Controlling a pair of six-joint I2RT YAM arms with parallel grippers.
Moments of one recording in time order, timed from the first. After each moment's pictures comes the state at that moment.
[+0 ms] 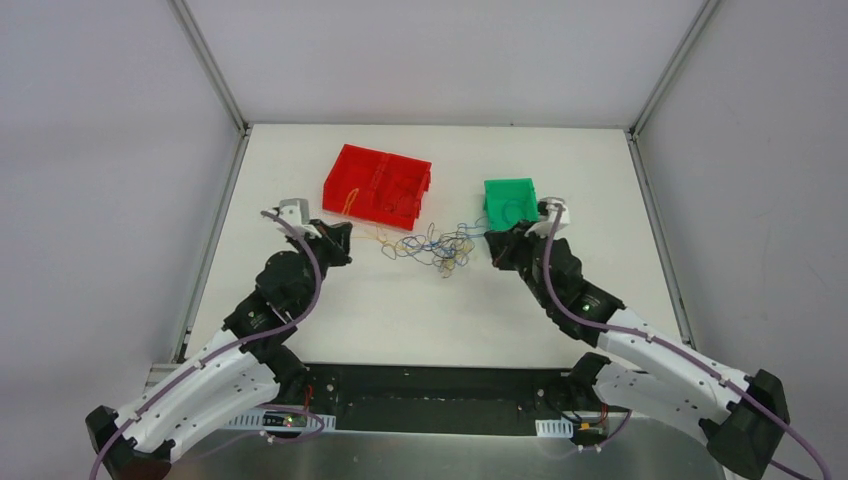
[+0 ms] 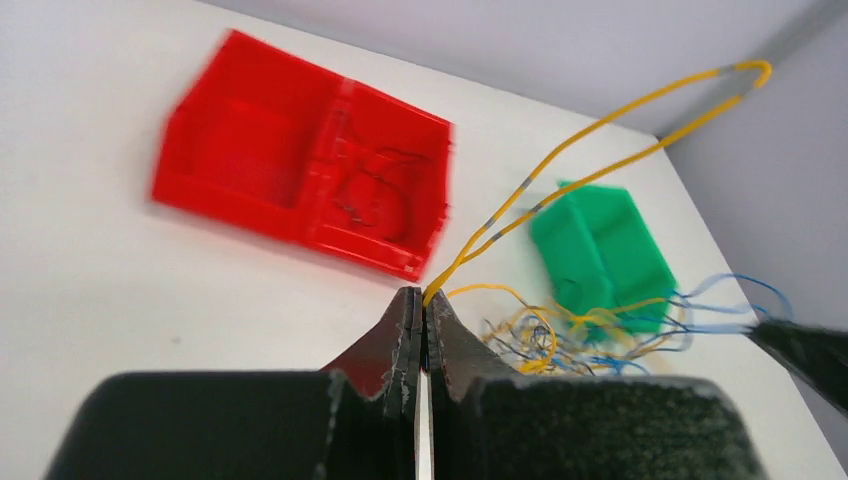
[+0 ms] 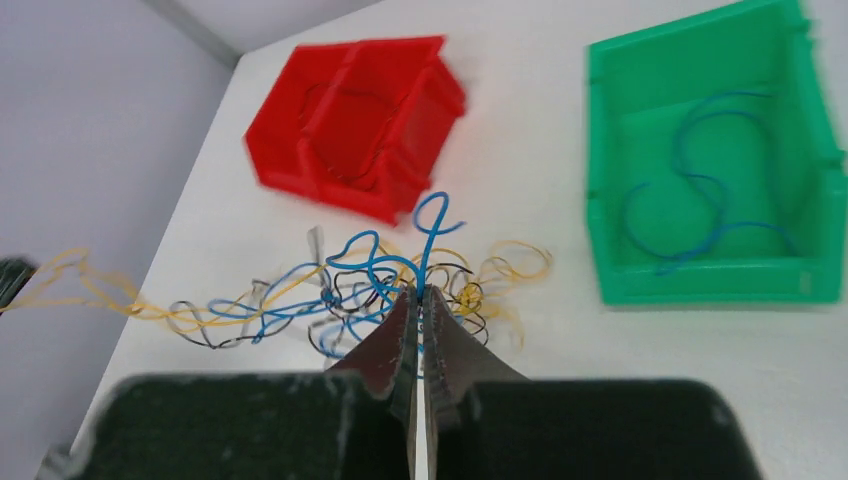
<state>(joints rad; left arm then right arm) -0.73 0.61 0.55 0.01 -0.46 -0.43 0.86 0.87 0.59 0.07 0.36 0.58</state>
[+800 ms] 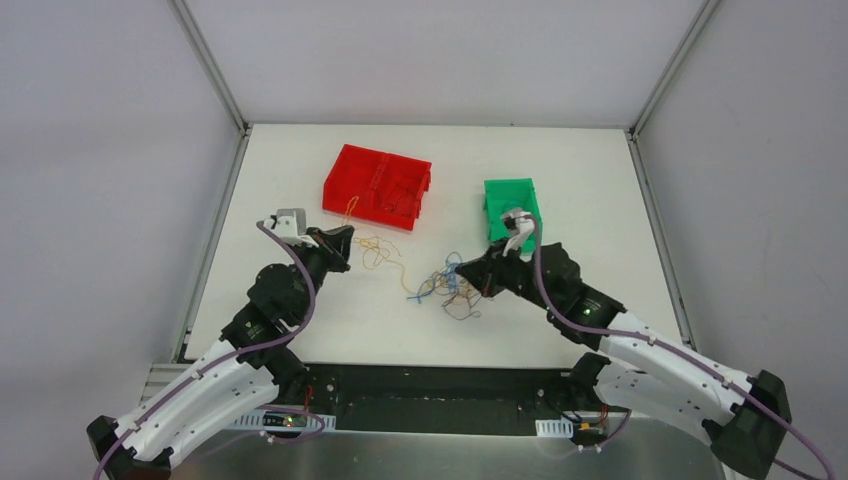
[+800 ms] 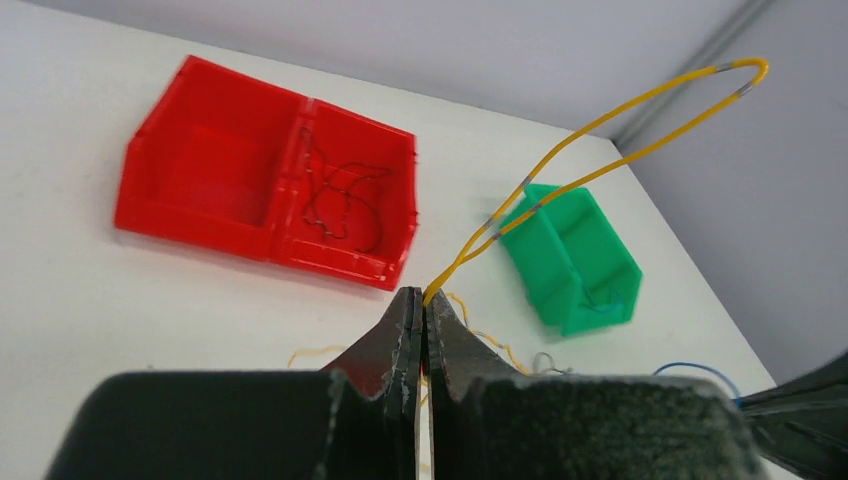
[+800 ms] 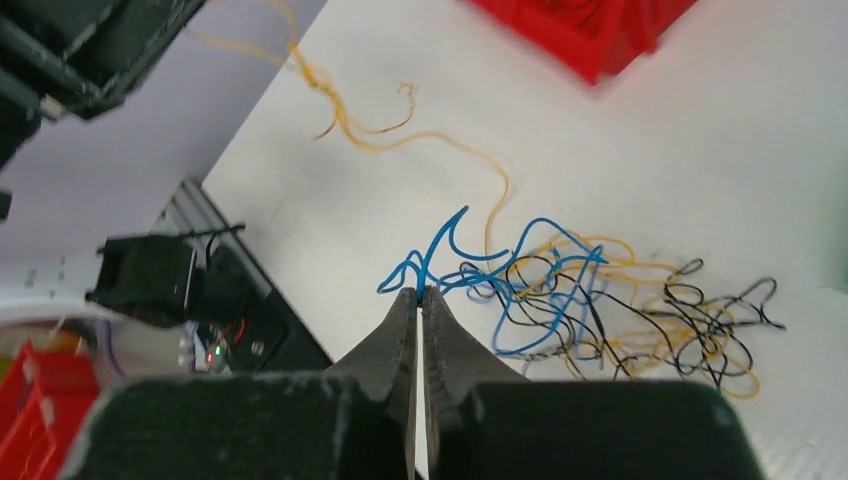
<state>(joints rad) -0.73 0.48 0.46 0.06 -0.54 -0.42 0.83 0.78 0.56 0.01 -0.02 0.56</state>
